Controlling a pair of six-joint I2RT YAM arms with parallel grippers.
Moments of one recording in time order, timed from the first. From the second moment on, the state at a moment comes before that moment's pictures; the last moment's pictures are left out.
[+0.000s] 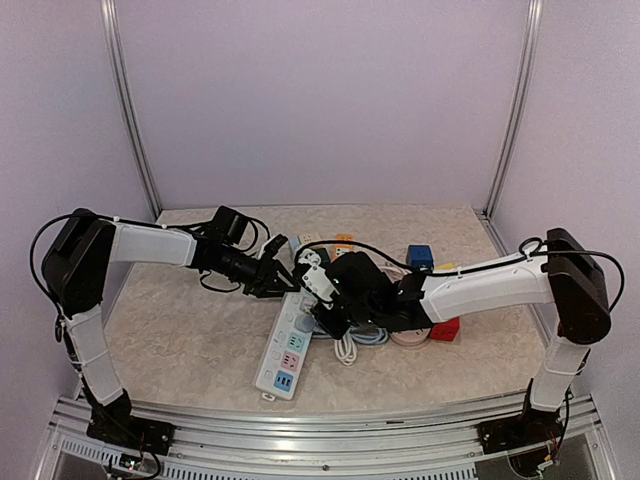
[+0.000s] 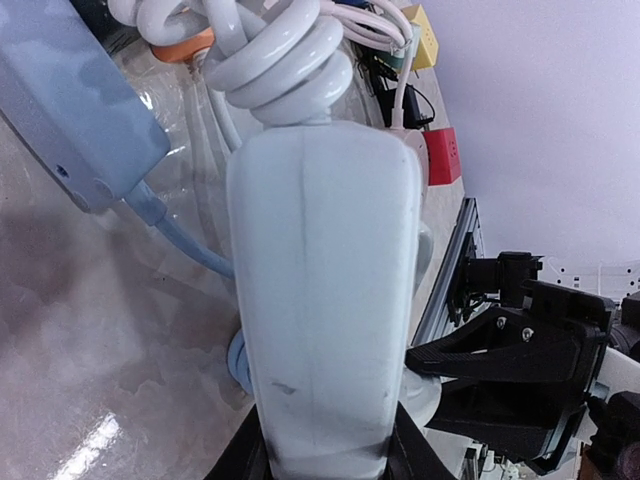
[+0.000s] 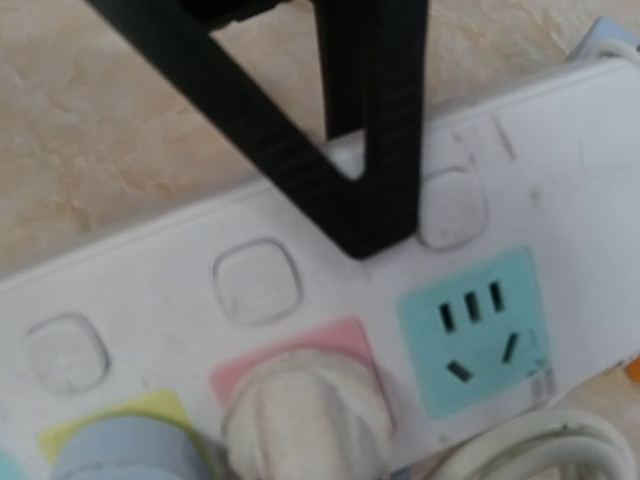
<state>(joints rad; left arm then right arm) -0.50 1.88 1.18 -0.18 0.86 -0.47 1.07 1.80 1.14 -0.02 0.23 -0.05</state>
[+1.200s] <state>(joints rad) -0.50 1.88 1.19 -0.17 0.85 -0.50 0.95 1.78 1.10 0.03 -0.06 0.03</state>
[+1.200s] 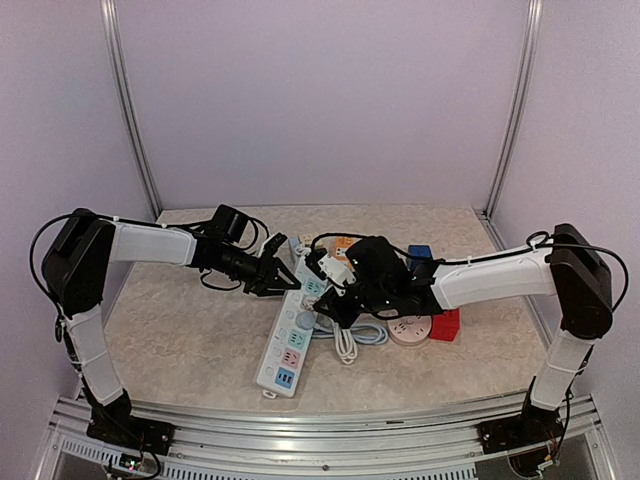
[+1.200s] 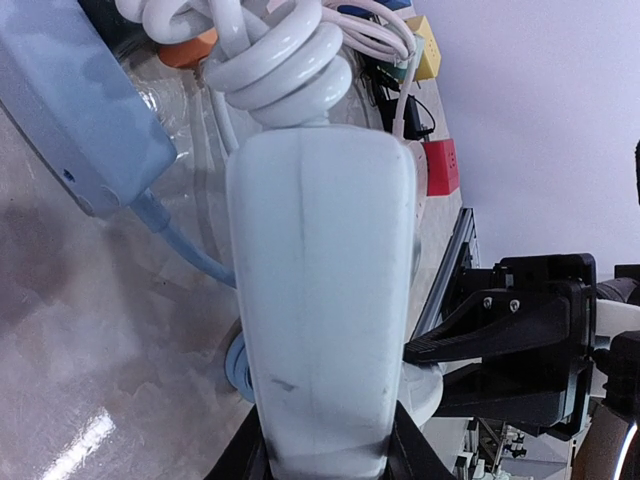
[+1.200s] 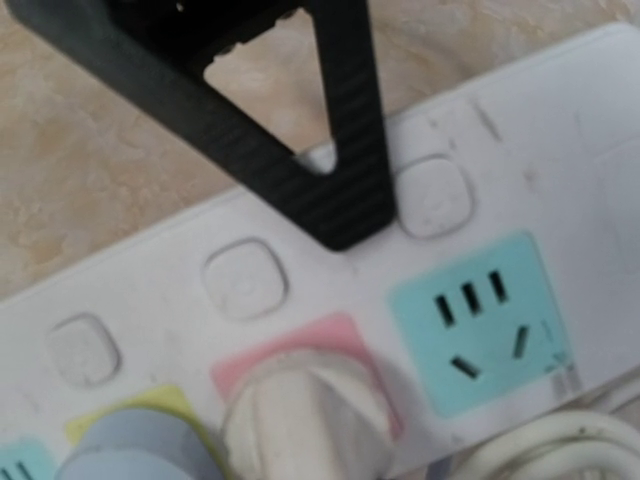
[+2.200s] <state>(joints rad) -0.50 1.88 1.19 -0.17 0.85 -0.48 1.08 1.80 1.18 -0.08 0.28 -0.07</state>
